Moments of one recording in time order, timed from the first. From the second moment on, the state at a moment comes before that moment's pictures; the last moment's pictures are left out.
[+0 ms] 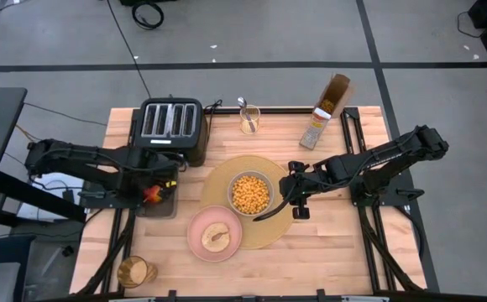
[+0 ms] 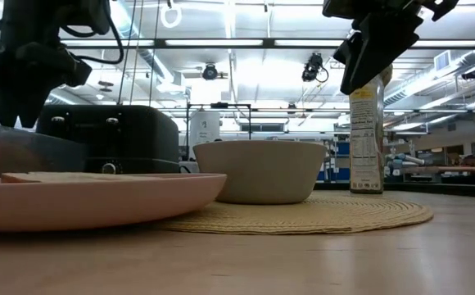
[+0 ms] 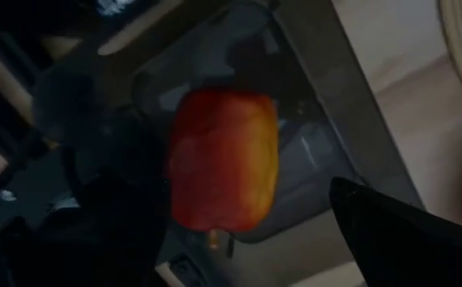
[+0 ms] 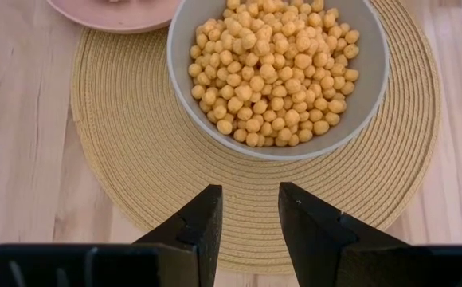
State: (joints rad) left arm -0.02 1.06 0.79 -1.27 -0.04 -1.03; right arm 0.25 1.37 1.03 -0.70 0.16 0.19
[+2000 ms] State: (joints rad) left arm 0.27 1.30 0.79 -1.29 0.09 -0.65; right arm 0.25 1.37 1.03 -0.73 0.13 0.24
